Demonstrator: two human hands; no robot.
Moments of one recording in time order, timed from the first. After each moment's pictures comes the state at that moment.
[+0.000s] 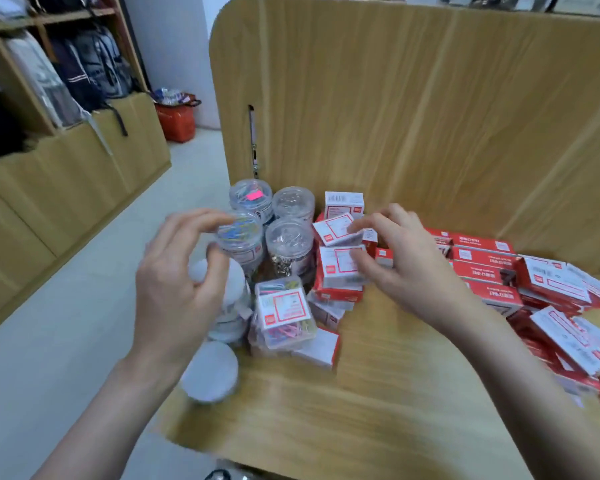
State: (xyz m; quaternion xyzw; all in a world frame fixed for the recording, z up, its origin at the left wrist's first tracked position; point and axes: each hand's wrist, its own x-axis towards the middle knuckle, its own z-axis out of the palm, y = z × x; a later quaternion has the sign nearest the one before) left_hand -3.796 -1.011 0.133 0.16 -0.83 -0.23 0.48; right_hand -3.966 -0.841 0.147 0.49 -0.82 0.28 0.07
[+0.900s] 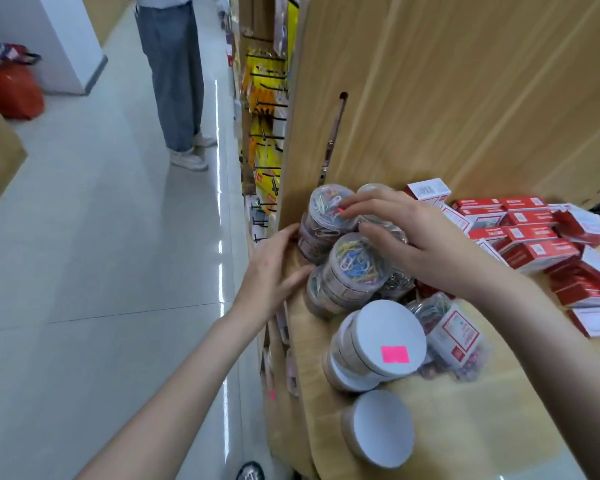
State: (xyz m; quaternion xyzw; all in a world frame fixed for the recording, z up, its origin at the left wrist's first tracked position) left_hand -3.893 -1.174 0.018 -0.04 -0.86 -0.47 0.17; right_hand -3.928 -0.991 0.154 0.43 -0.87 0.24 0.01
